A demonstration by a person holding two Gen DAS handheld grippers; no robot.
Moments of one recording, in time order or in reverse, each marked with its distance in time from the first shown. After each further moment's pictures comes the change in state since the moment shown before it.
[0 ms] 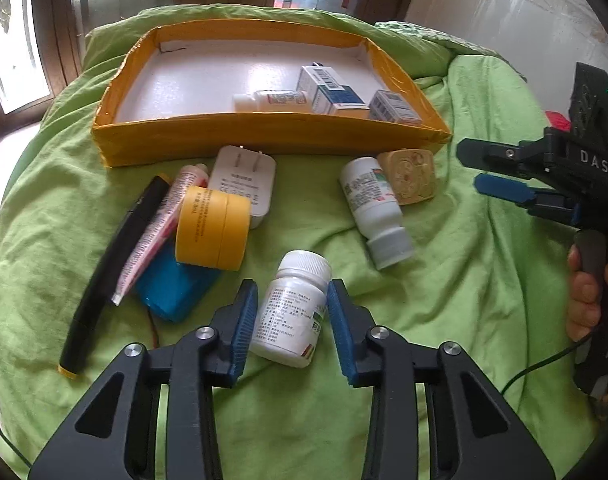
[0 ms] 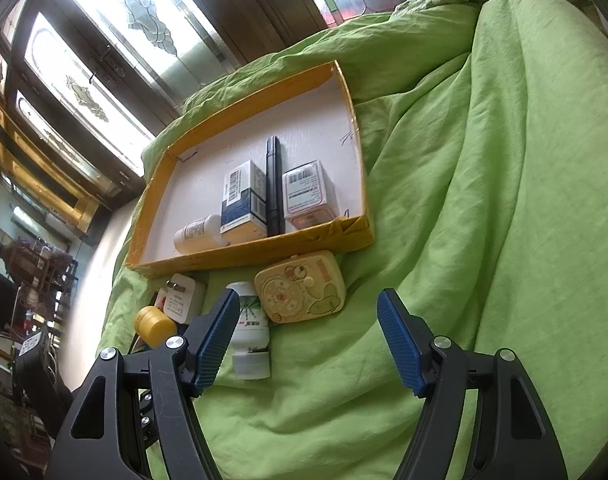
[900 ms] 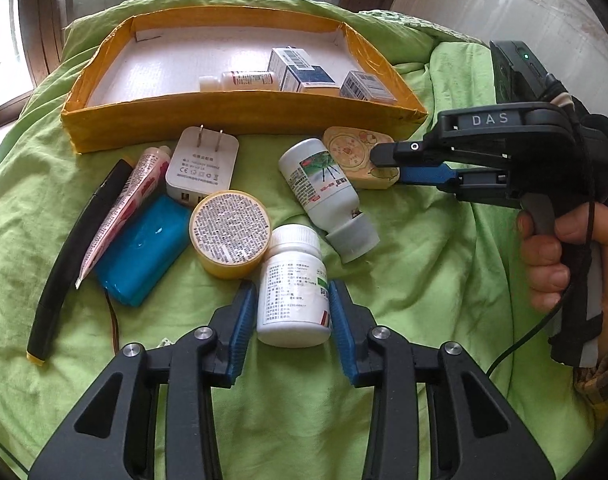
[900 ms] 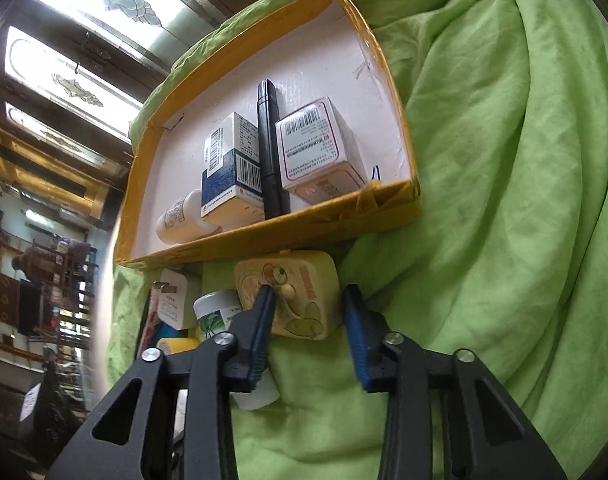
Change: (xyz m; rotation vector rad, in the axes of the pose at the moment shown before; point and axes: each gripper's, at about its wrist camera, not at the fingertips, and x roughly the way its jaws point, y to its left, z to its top) left arm 0.007 -0.008 -0.007 0.008 0.029 -0.046; right arm 0.053 -0.013 0.007 0.111 0.186 0.090
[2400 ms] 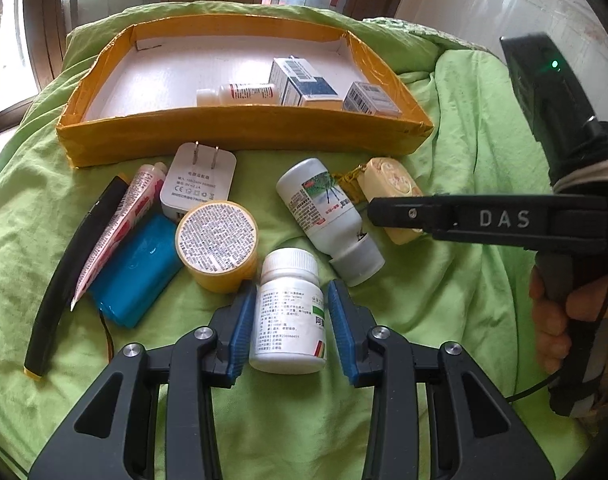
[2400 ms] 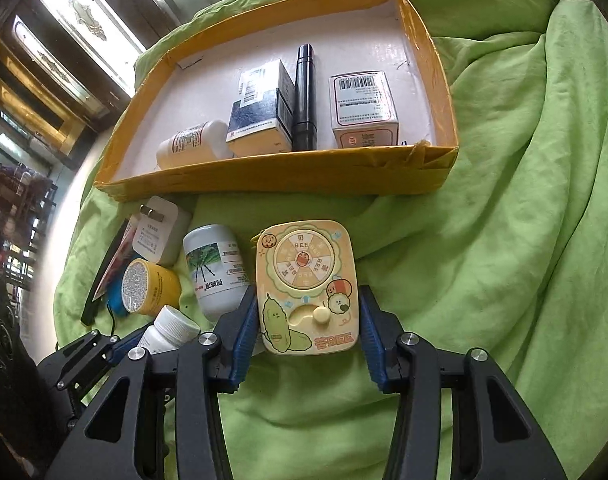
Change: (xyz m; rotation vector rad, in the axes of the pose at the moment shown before) left arm 0.000 -0.002 0.006 -0.013 -0.042 0.013; right arm -0.009 0.030 -0.034 -0.249 0.029 -0.230
